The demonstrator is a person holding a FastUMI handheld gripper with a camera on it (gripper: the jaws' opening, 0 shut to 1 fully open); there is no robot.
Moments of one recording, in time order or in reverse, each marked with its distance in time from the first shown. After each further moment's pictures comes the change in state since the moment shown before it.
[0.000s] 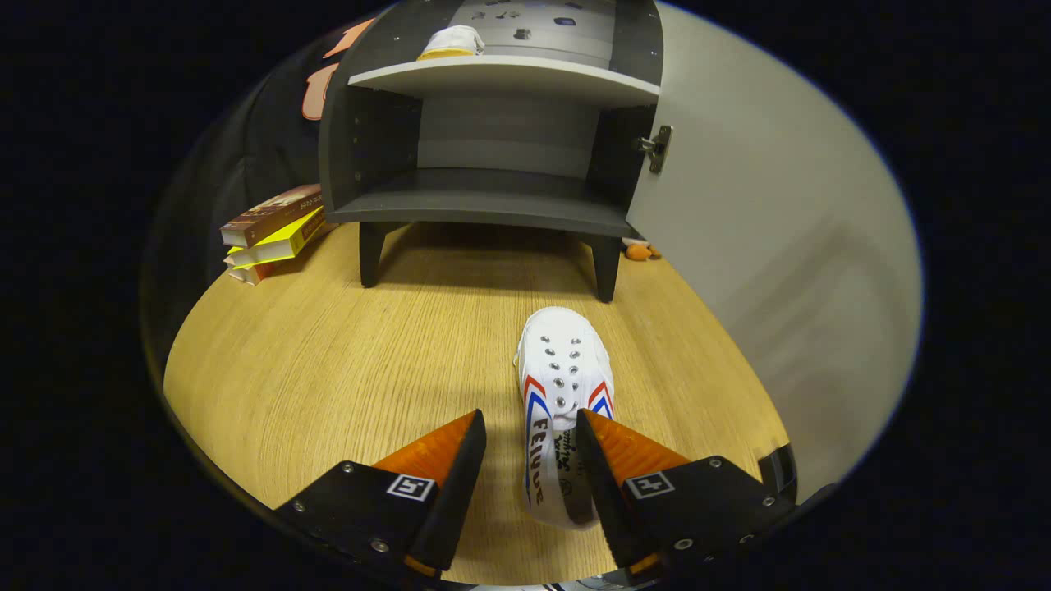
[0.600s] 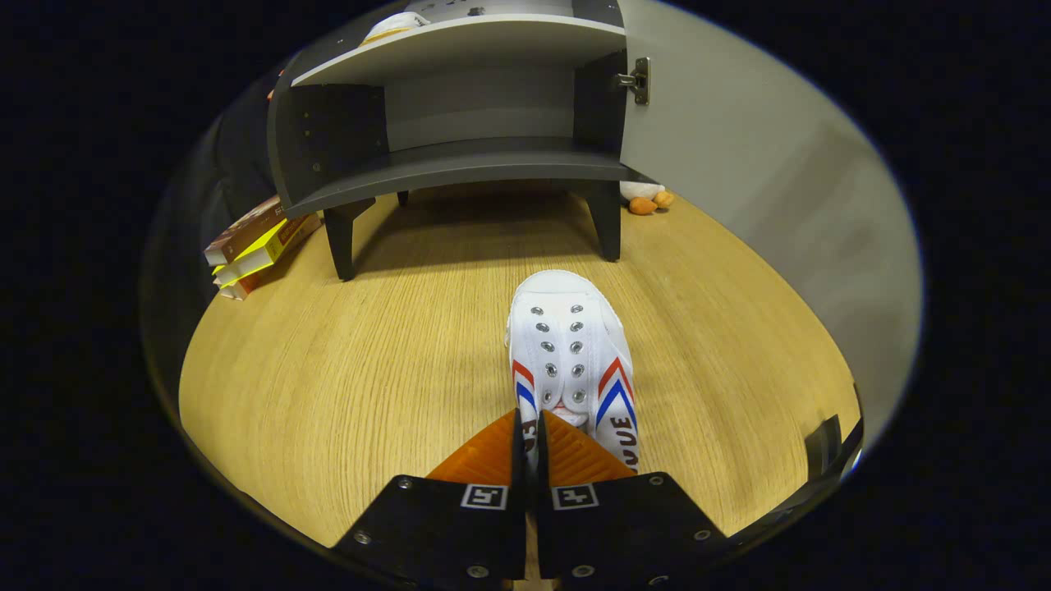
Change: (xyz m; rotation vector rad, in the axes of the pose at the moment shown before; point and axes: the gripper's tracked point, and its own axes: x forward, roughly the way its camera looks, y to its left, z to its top) arm 0.029 -0.001 -0.015 0.130 0.096 0.056
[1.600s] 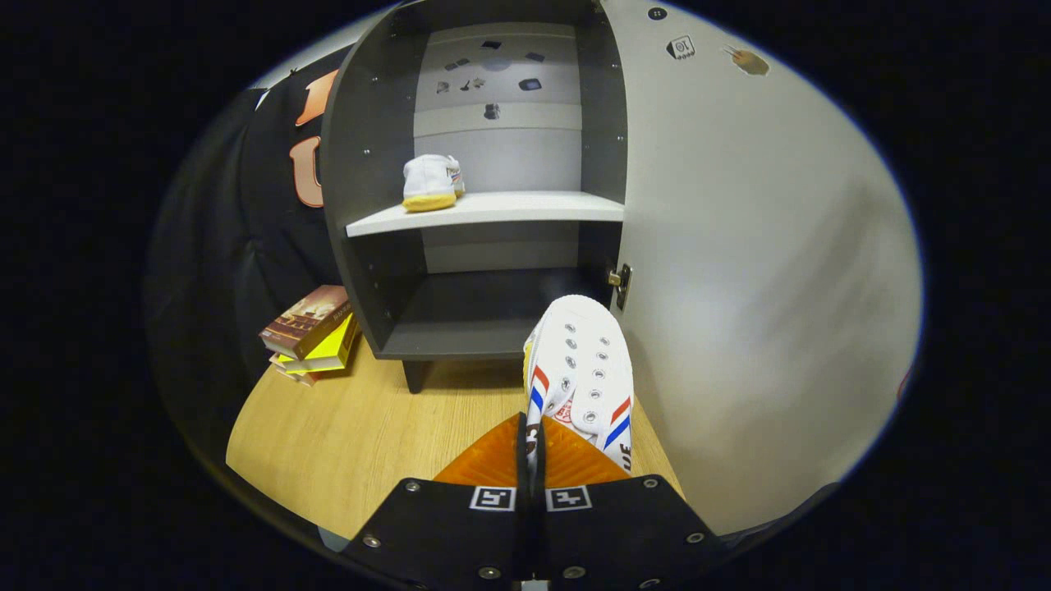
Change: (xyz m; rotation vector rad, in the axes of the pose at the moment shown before) arm -0.189 0.014 0.161 -0.024 -0.303 0.028
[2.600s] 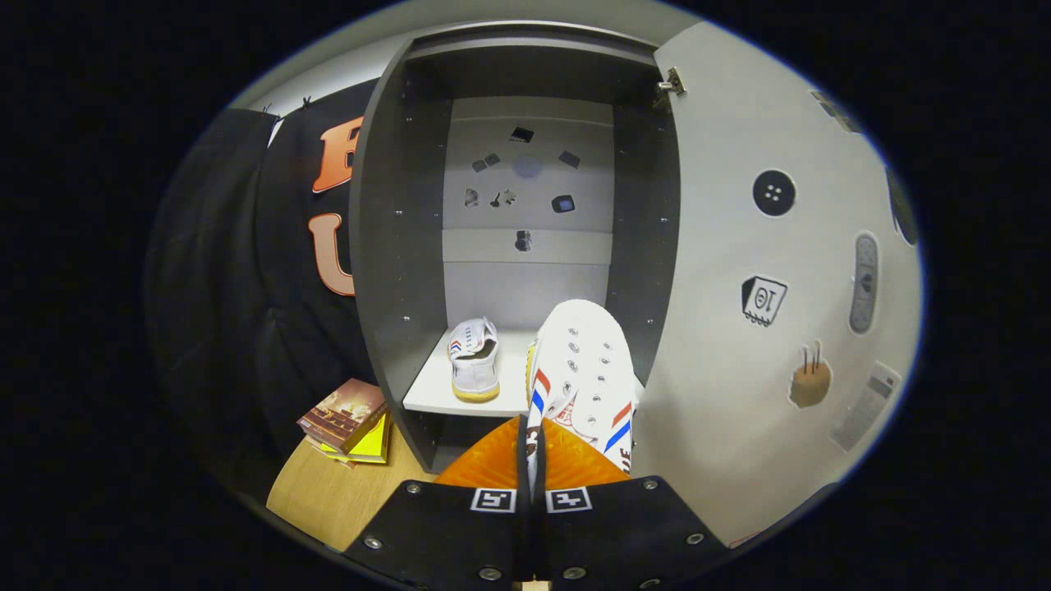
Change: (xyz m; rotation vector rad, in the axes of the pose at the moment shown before) arm -0.020 0.041 0.221 -0.070 -0.193 0.030
